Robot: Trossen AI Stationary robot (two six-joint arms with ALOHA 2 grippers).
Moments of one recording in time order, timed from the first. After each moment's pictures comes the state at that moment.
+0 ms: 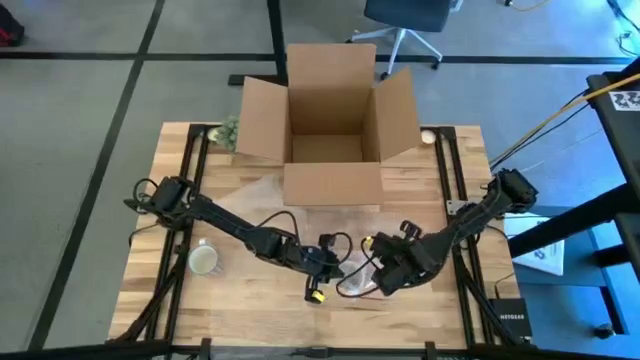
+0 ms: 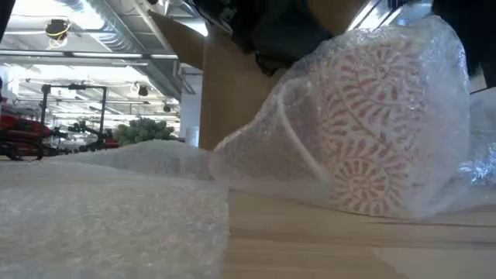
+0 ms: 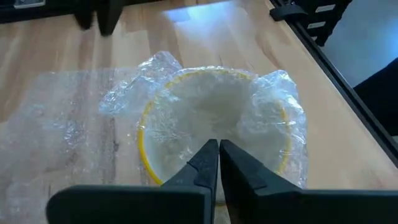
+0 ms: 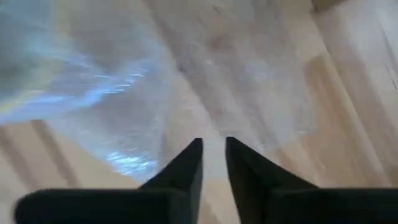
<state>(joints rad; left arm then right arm) -0.35 1.94 1.30 0.04 -0.15 -0.03 0.59 1.65 1.18 -1.17 0.34 1.13</state>
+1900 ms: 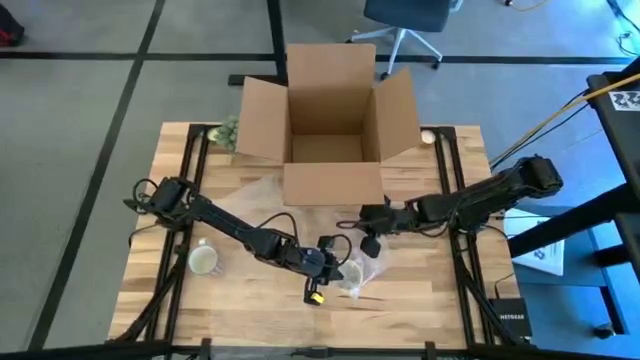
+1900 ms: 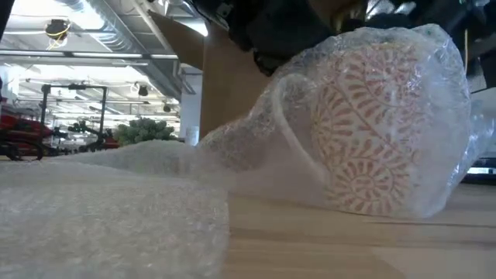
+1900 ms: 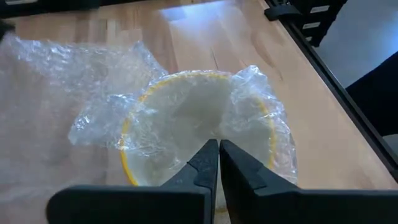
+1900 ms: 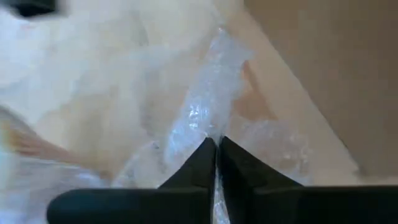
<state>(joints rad) -0.36 1.94 1.30 0.04 -0.15 -0.05 0.27 1.34 0.77 -0.21 0.28 0.46</state>
